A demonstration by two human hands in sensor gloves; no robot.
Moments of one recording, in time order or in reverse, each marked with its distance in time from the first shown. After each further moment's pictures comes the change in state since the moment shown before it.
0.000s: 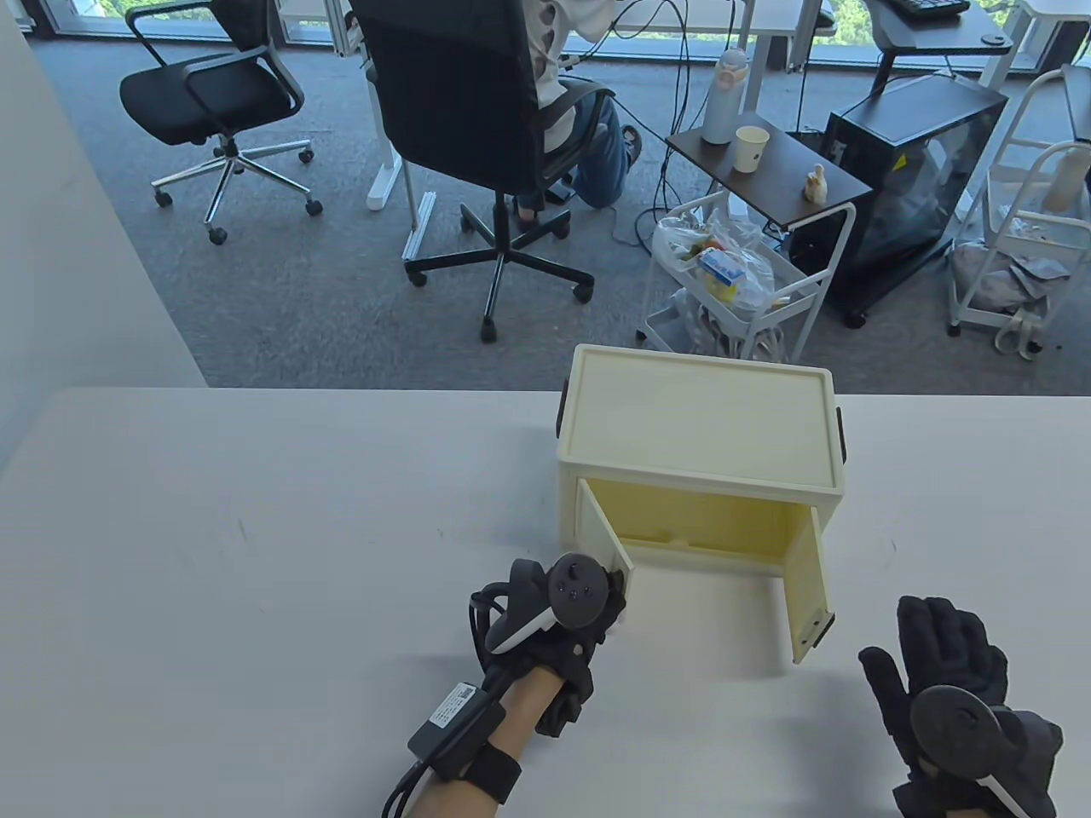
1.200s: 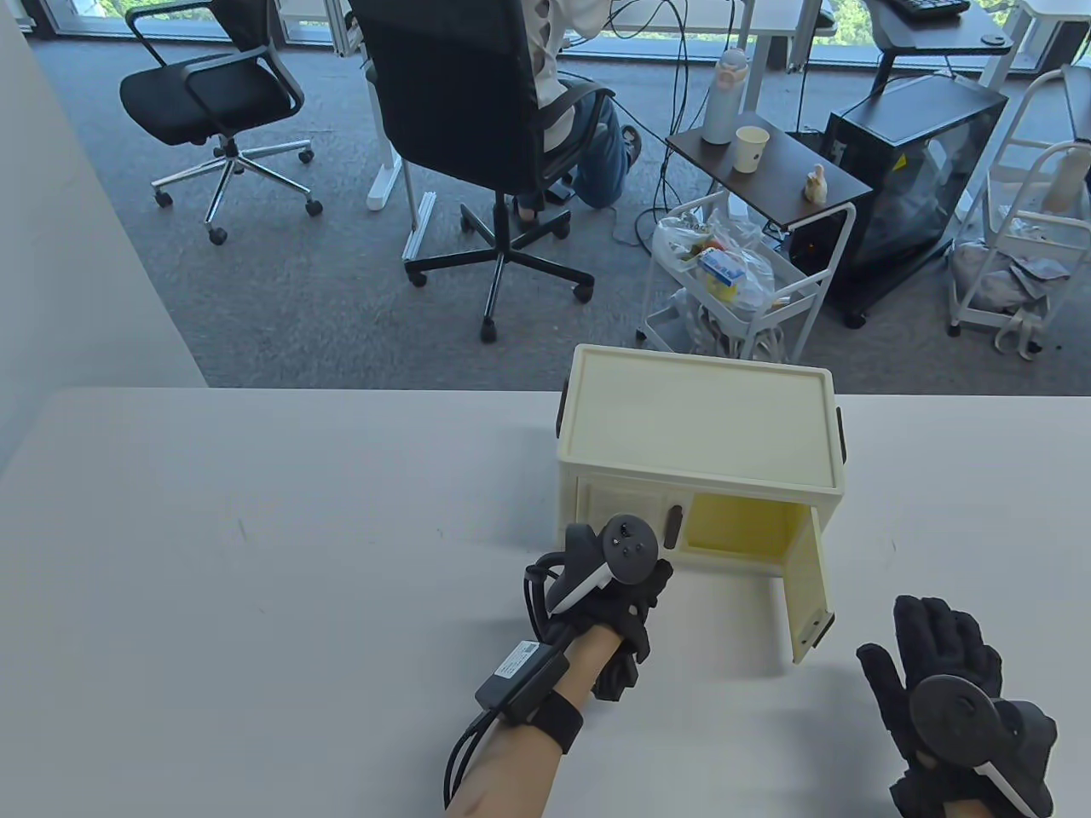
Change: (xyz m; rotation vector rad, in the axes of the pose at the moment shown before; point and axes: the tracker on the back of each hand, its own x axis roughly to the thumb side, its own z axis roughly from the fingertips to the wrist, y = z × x) left_hand 0.023 -0.010 -0.044 -0.035 0.049 0.066; right_hand -0.001 0.003 -0.006 0.045 0.015 -0.015
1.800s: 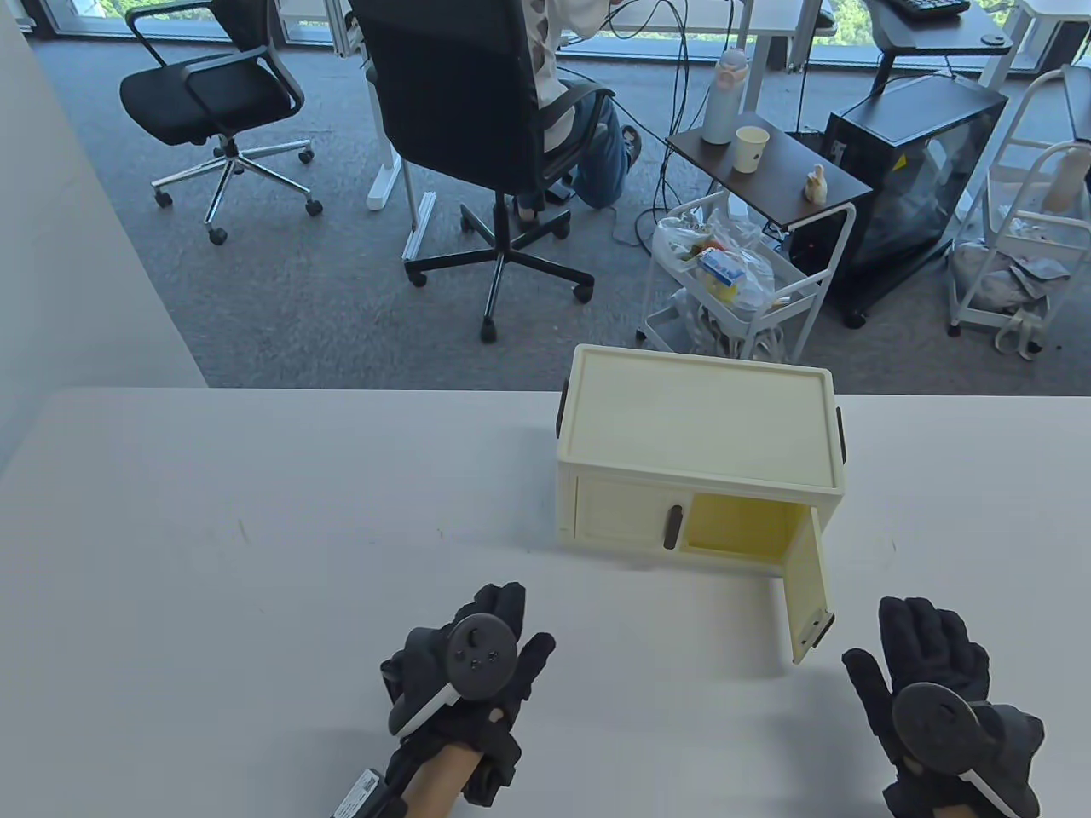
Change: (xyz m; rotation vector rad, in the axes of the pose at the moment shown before) left_hand -0.088 0.037 0.151 0.154 0.020 0.011; right_hand 0.016 0.000 0.004 -0.006 -0.049 0.041
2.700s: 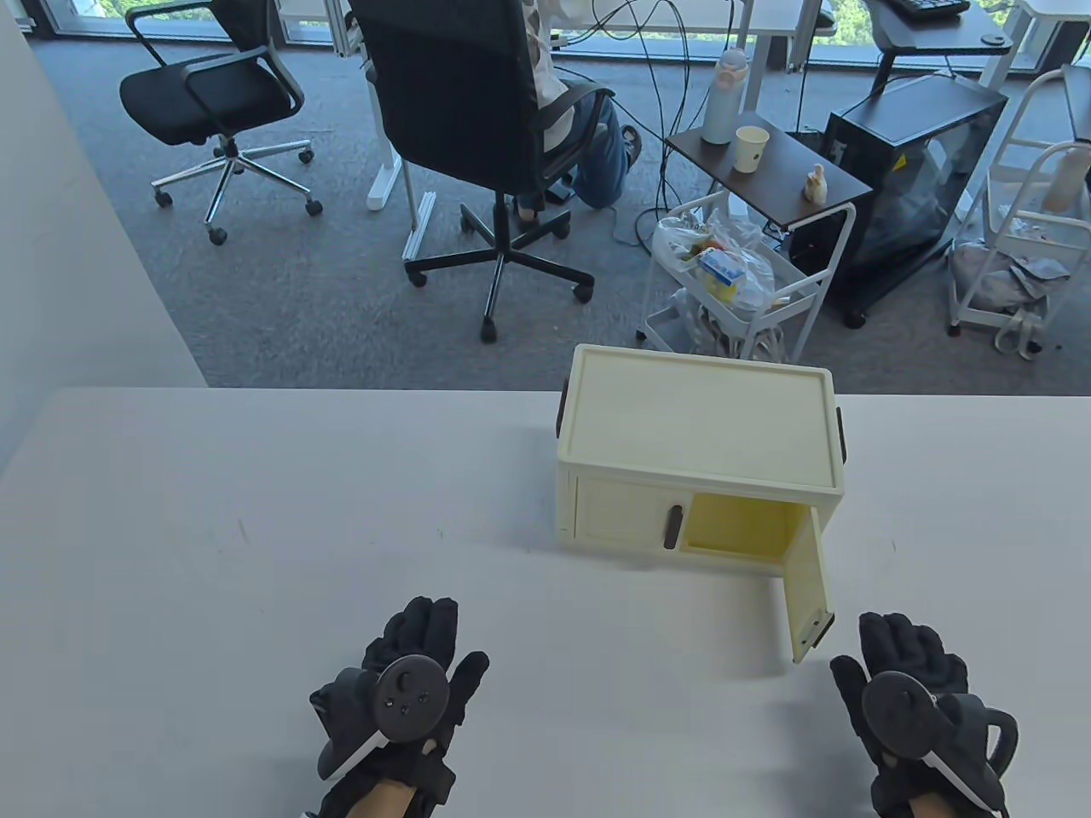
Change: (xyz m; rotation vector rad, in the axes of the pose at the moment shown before) left_hand -0.034 0.011 0.031 0.089 -0.009 -0.083; right_hand 0.001 0.034 -0.007 0.113 0.057 0.074
